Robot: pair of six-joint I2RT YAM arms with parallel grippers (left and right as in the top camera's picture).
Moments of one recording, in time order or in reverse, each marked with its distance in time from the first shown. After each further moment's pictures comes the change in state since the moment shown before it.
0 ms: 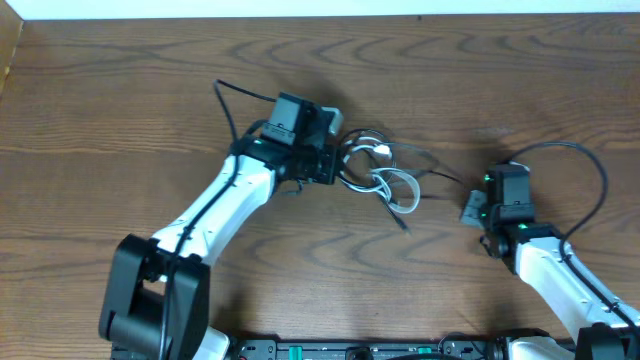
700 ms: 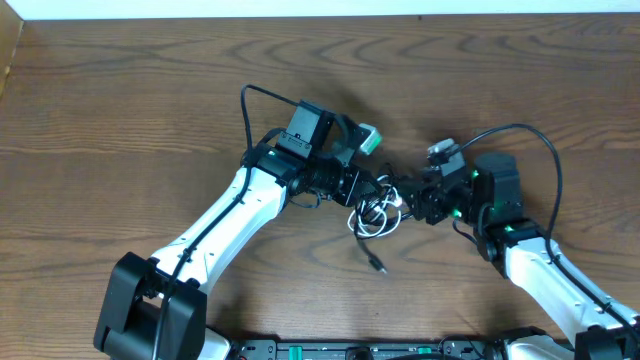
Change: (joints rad) left arm -0.126 -0.048 0.000 -0.026 0.328 0.105; right arm 0.137 0.002 0.000 0.332 -0.702 -0.457
